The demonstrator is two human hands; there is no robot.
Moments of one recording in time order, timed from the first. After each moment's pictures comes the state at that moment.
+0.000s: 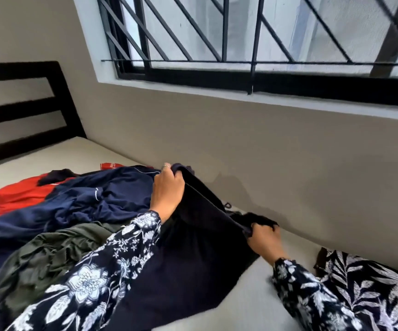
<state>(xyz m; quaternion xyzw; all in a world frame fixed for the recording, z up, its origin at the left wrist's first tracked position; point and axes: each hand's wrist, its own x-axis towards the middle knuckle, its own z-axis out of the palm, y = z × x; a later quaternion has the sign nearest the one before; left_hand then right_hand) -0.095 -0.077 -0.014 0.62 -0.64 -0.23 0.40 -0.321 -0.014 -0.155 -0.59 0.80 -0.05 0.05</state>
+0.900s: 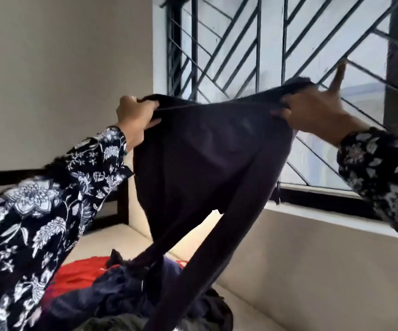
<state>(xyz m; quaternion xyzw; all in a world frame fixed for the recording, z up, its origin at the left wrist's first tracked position) 0.059 -0.007 0.357 0.37 -0.51 -0.23 0.74 -0.265 0.032 0.369 -0.56 0.65 -0.18 -0.48</state>
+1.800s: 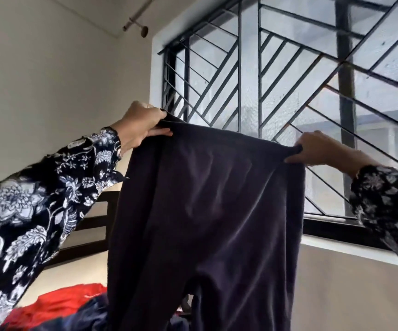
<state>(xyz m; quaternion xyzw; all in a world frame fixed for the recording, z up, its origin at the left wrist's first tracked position) 0.035 0.103 0.407 0.33 -0.61 -0.26 0.67 -0.332 0.100 0.388 -0.66 0.66 -0.24 -0.27</state>
